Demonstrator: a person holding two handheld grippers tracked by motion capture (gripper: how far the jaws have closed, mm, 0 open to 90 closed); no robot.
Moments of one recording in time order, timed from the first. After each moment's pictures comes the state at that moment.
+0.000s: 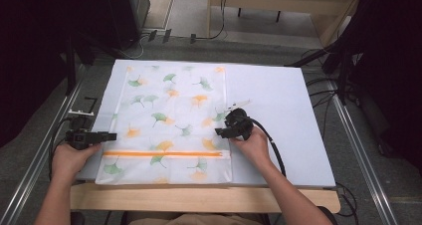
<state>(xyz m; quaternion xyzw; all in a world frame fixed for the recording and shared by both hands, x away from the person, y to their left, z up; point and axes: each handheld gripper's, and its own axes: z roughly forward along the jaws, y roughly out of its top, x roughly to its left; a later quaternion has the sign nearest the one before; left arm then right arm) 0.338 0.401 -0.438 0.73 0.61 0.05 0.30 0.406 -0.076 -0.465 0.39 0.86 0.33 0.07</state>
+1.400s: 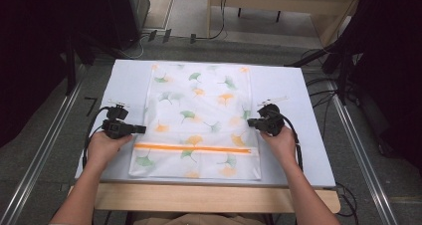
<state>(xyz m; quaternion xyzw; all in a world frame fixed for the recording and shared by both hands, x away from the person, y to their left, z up) 0.377 0.312 -0.436 0.77 0.55 0.00 0.32 0.414 -0.169 -0.455 0.46 0.82 0.34 0.08</state>
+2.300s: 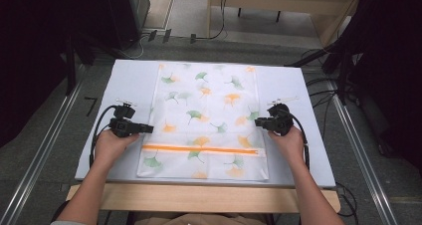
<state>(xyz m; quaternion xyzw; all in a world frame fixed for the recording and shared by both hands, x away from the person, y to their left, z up) 0.381 0.298 -0.436 0.78 0.54 0.00 0.32 0.417 -0.195 -0.456 0.48 0.80 0.35 0.08</state>
